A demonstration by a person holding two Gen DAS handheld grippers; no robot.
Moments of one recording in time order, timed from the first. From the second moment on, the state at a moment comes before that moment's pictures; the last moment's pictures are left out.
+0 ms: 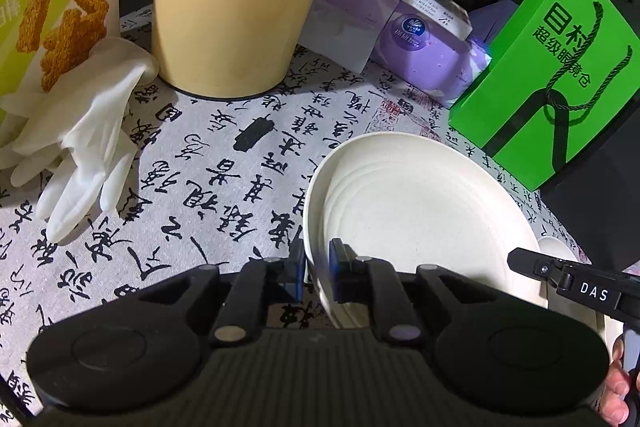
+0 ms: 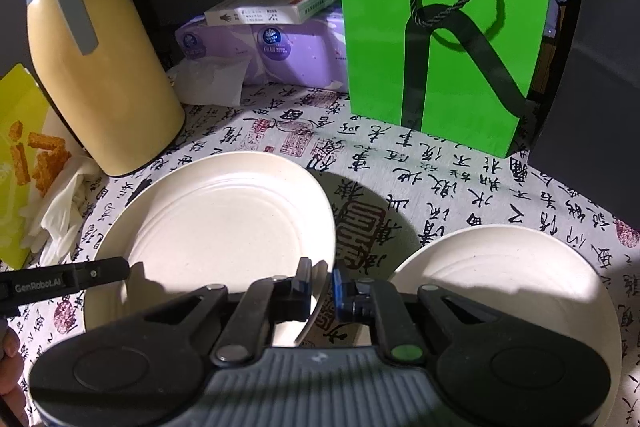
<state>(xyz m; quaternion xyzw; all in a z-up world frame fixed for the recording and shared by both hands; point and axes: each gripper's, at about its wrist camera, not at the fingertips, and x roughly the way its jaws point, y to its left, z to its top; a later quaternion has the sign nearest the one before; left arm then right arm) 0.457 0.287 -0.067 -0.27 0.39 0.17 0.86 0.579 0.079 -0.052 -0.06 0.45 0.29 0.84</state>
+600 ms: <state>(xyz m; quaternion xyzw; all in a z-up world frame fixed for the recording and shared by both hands) 0.425 0.272 -0.023 -0.26 0.36 0.18 0.88 0.544 0.061 -0.004 -0.04 0.42 0.30 0.86</state>
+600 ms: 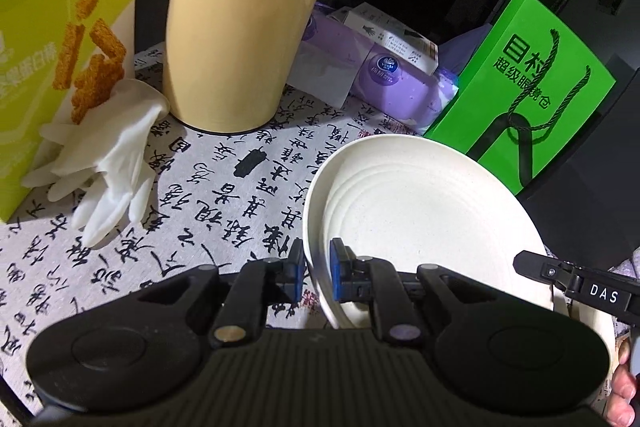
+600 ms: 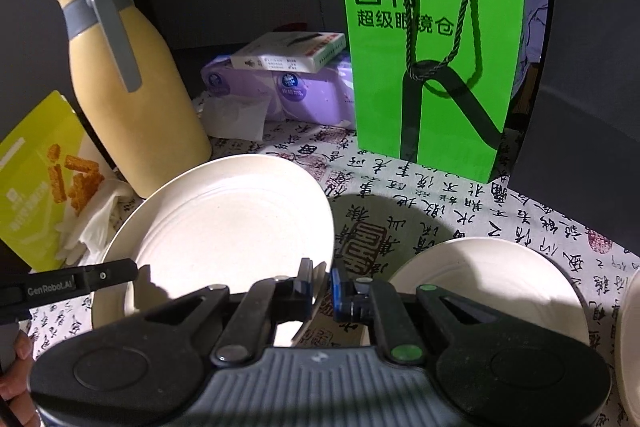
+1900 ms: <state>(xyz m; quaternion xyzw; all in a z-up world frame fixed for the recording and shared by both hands) 0.304 0.228 0.055 -0.24 0.30 0.19 0.90 0.421 0.015 0.067 -0.02 0.36 0.32 0.88</state>
